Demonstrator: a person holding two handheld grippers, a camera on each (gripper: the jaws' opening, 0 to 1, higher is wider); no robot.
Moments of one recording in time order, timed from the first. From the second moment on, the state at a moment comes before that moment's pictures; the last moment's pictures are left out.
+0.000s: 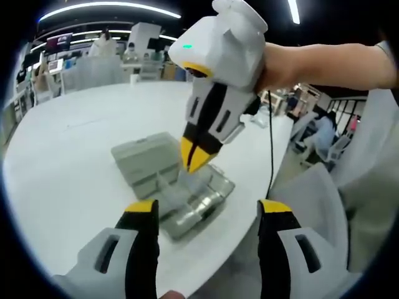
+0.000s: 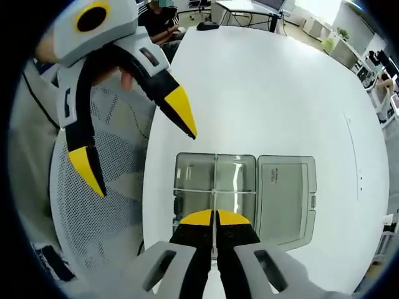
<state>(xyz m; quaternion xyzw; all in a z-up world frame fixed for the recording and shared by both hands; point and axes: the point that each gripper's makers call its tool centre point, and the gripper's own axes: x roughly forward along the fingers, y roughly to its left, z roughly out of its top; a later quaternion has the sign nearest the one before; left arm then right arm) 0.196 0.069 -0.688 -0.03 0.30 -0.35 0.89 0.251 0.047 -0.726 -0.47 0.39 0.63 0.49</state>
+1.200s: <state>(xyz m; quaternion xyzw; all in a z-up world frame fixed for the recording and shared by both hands) 0.195 0.070 -0.688 -0.03 0.30 -0.35 0.89 0.250 0.048 -0.737 -0.46 0.40 0.62 0.50</state>
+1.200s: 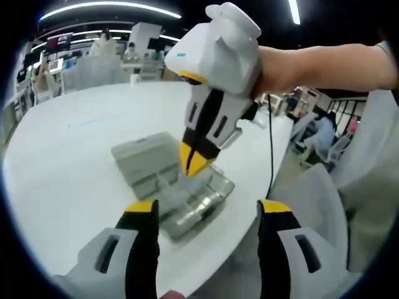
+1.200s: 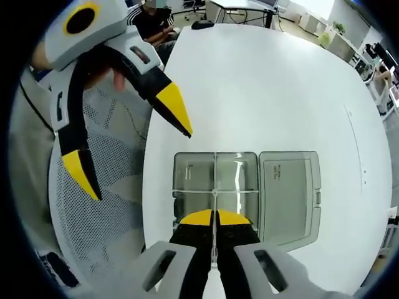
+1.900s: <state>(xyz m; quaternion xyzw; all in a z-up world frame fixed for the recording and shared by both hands) 0.195 0.073 -0.690 -0.04 0.30 -0.35 0.89 0.250 0.049 -0.761 -0.46 0.41 0.62 0.49</state>
